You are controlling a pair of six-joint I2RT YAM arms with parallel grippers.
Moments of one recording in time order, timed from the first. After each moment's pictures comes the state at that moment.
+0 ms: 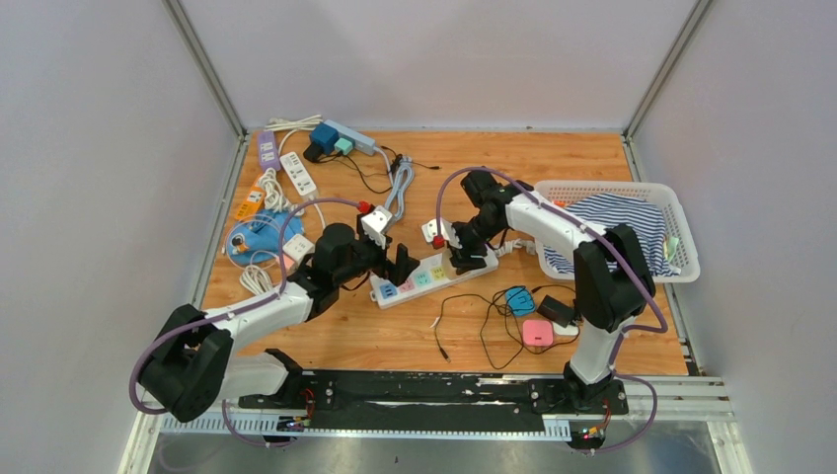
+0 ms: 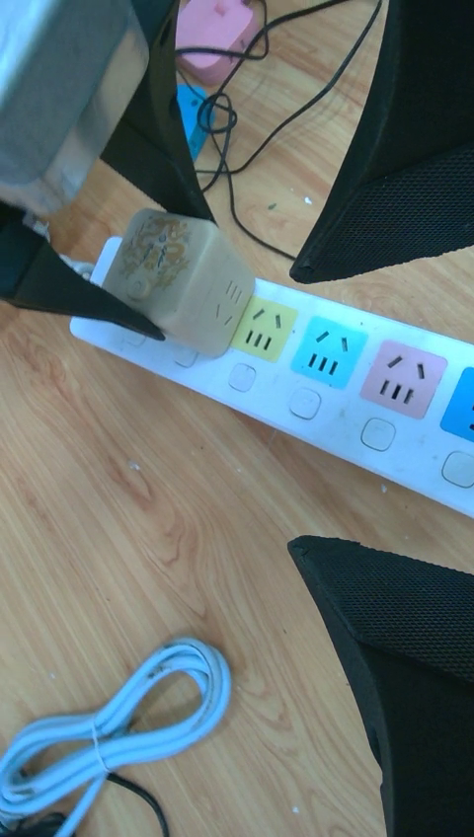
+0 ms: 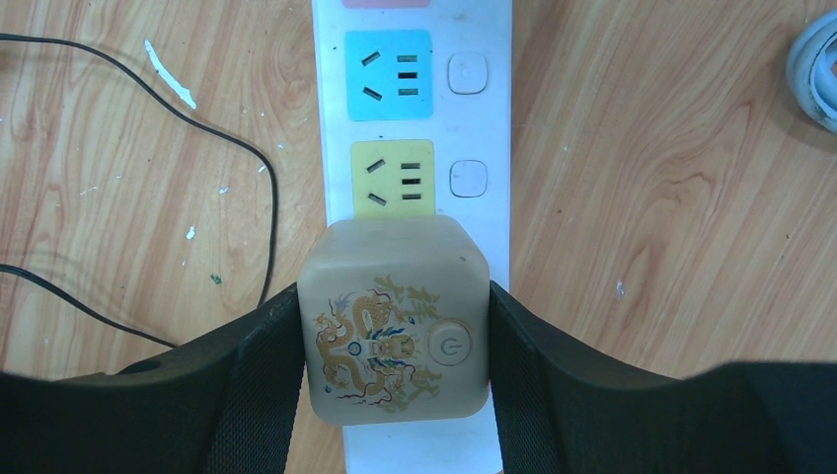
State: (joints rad) left arm -0.58 1.22 0.48 0.42 0.24 -0.08; right arm 0.54 1.78 1.33 -0.85 -0.65 -1.33
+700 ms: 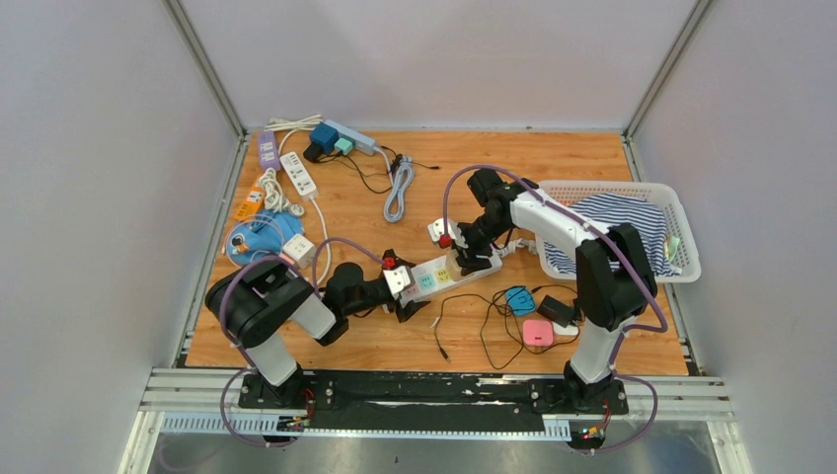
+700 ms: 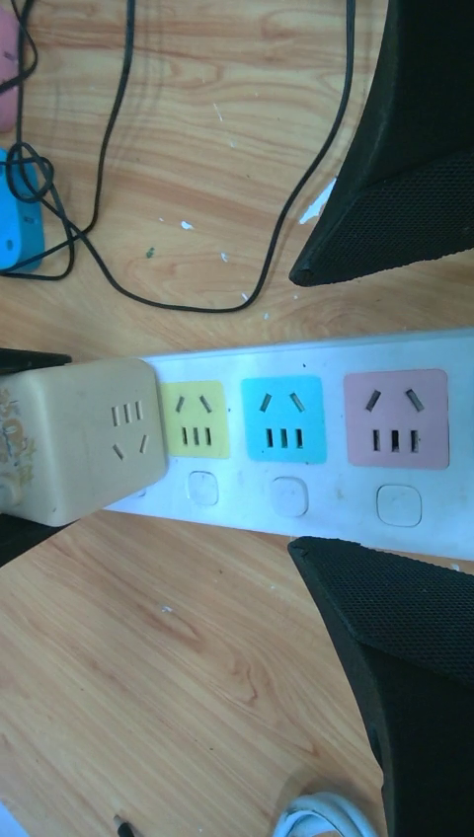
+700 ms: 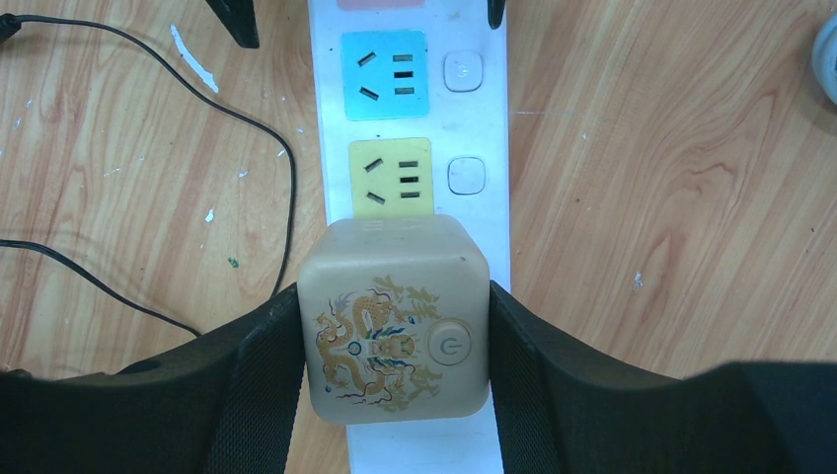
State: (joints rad) left arm -0.70 1.64 0.23 1.23 0.44 0.26; right arm 0.50 1.78 1.33 -0.90 -0.69 -1.38
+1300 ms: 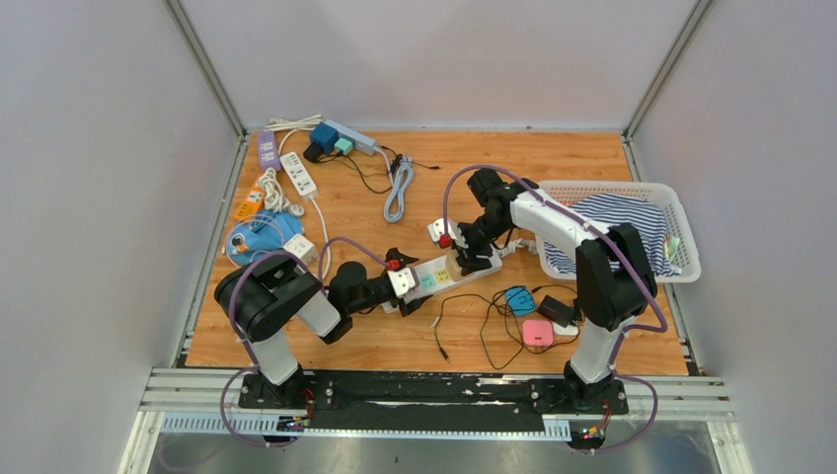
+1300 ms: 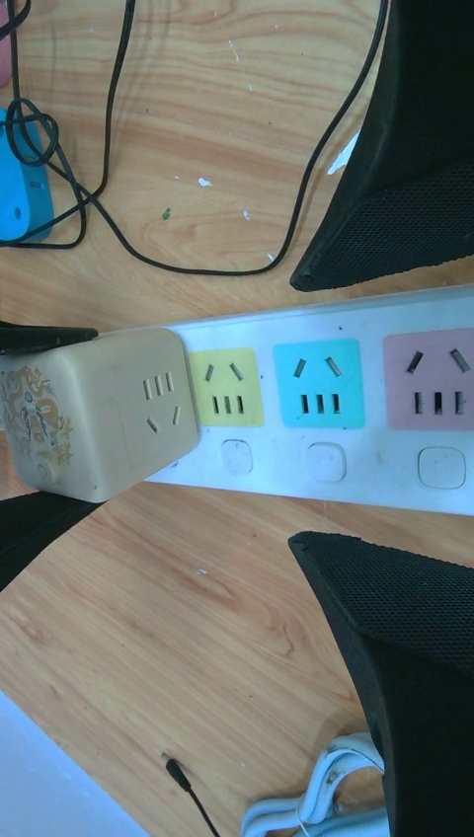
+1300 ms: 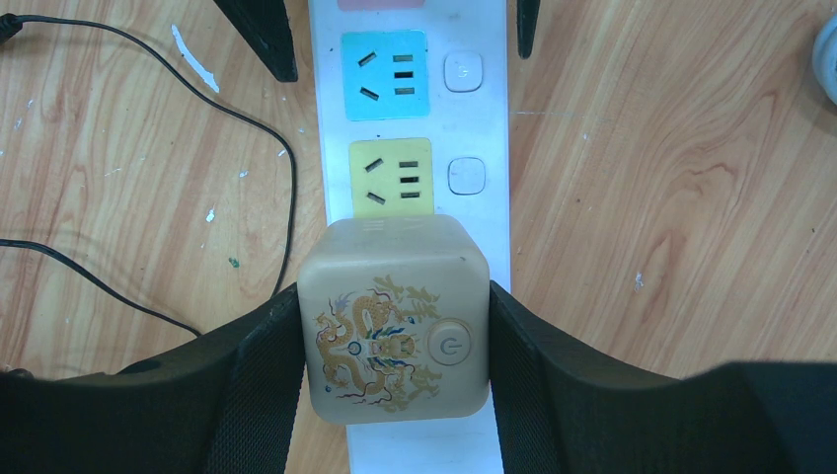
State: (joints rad) left arm -0.71 1.73 0.25 1.33 0.41 0.36; right arm 0.50 1.78 1.33 -0.91 -0.69 -1.39
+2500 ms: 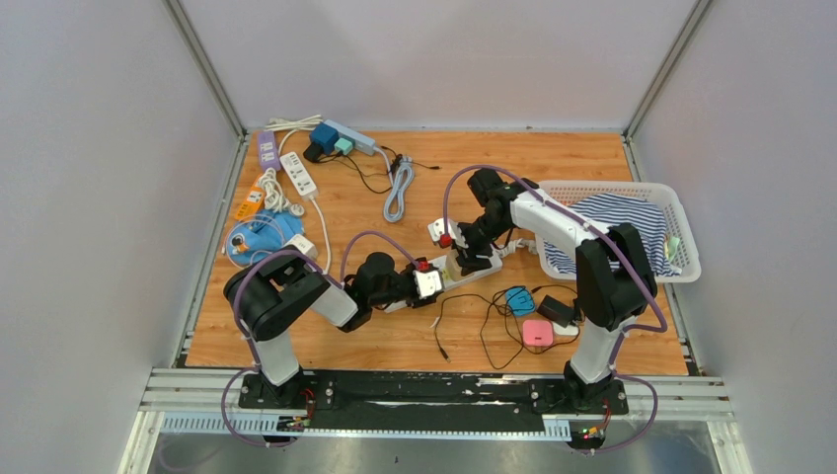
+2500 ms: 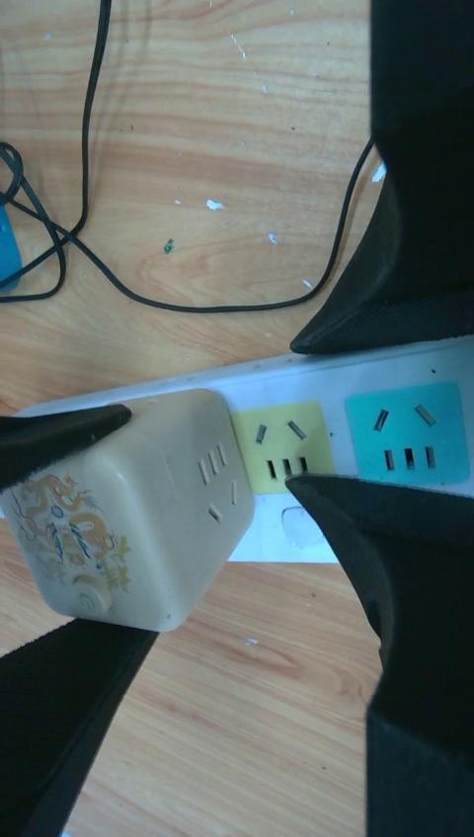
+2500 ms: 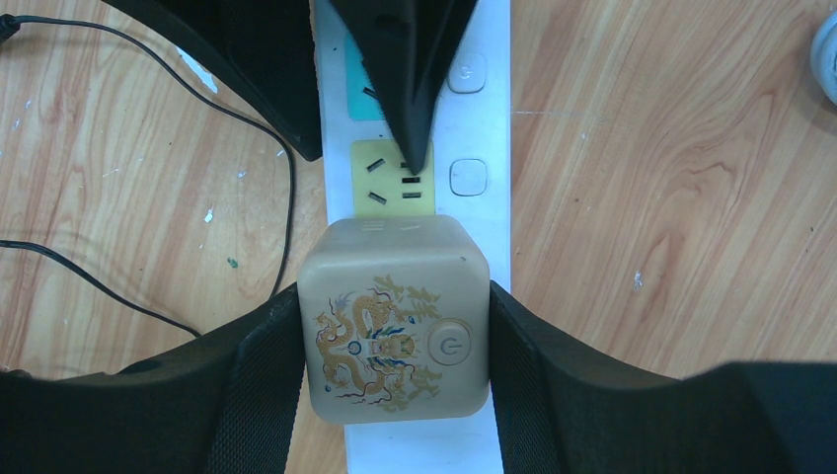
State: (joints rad) left arm -0.79 1.77 0.43 1.04 0.39 0.49; right arm 0.50 1.79 1.33 -0.91 -0.69 -1.38
